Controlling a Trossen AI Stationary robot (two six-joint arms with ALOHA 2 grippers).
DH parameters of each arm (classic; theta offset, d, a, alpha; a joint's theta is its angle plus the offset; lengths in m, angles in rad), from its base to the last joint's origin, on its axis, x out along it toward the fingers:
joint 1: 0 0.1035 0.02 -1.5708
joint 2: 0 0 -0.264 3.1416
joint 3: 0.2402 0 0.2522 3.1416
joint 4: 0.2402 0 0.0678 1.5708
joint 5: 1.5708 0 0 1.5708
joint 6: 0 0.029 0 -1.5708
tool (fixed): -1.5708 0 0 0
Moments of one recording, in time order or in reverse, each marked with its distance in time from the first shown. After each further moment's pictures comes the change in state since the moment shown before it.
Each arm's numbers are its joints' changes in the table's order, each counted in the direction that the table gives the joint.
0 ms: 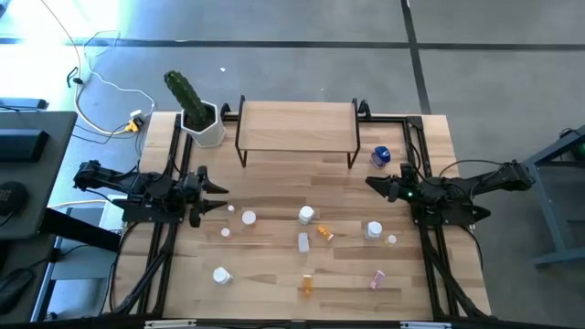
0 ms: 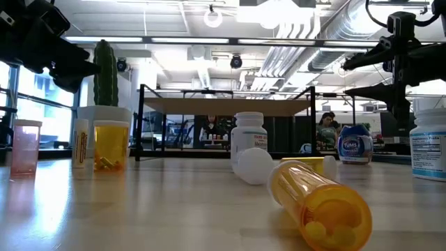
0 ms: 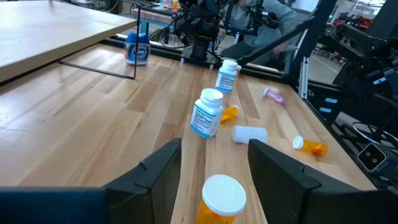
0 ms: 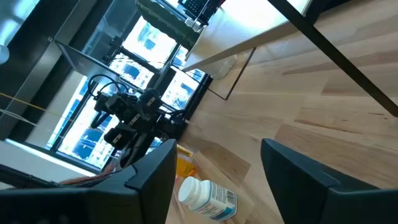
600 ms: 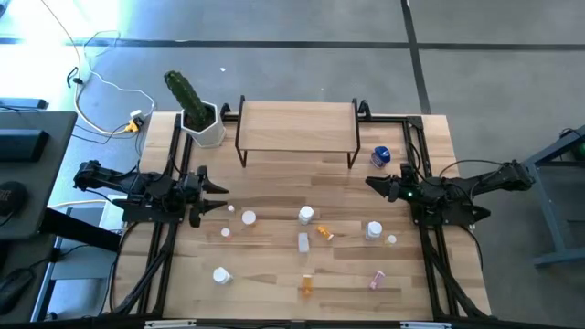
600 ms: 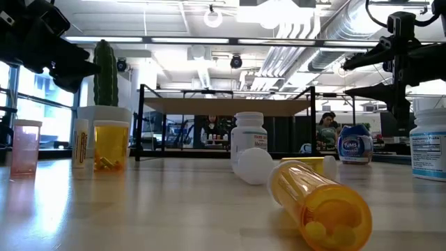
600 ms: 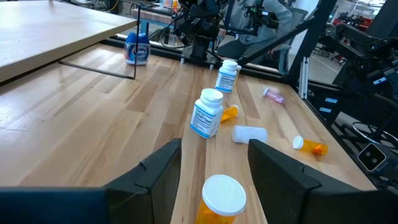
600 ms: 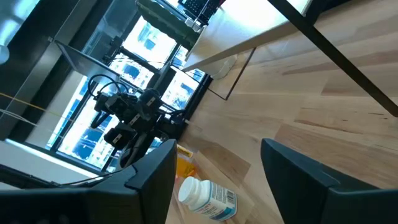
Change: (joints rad) left arm 0.000 0.000 0.000 0.000 0.000 0.000; right arm 0.000 0.000 0.000 0.000 0.000 0.000
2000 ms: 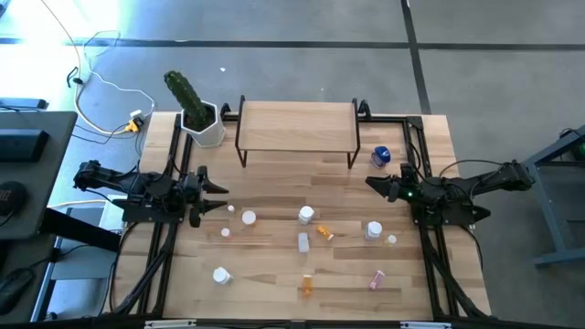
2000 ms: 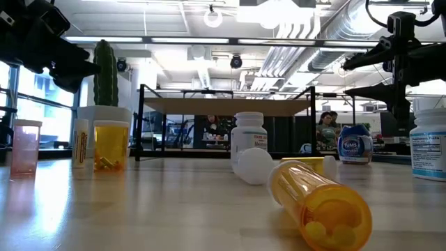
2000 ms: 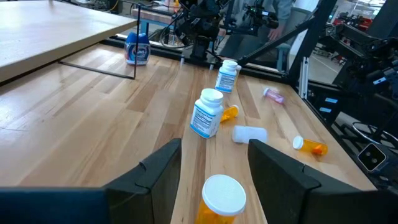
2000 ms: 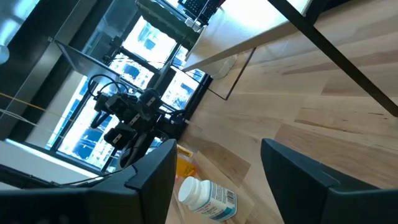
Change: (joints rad) left arm 0.000 0.000 0.000 0.000 0.000 0.000; right arm 0.000 0.000 0.000 0.000 0.000 0.000
